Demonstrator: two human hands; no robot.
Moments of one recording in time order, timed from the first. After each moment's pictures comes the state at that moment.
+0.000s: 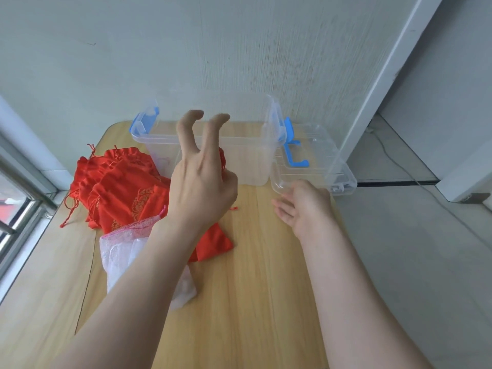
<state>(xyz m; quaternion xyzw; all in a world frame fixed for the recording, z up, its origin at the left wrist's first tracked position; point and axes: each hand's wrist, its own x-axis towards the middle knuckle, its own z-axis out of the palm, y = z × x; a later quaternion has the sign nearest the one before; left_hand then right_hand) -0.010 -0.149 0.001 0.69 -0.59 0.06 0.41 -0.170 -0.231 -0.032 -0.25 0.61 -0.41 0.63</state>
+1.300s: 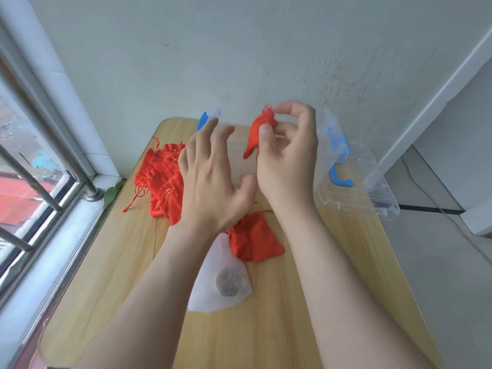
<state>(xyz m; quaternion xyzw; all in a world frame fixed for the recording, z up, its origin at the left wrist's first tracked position) 0.060 -0.098 -0.004 0.73 -0.51 0.07 0.45 -0.031 -0.169 0.034 -0.65 0.33 -0.57 0.38</state>
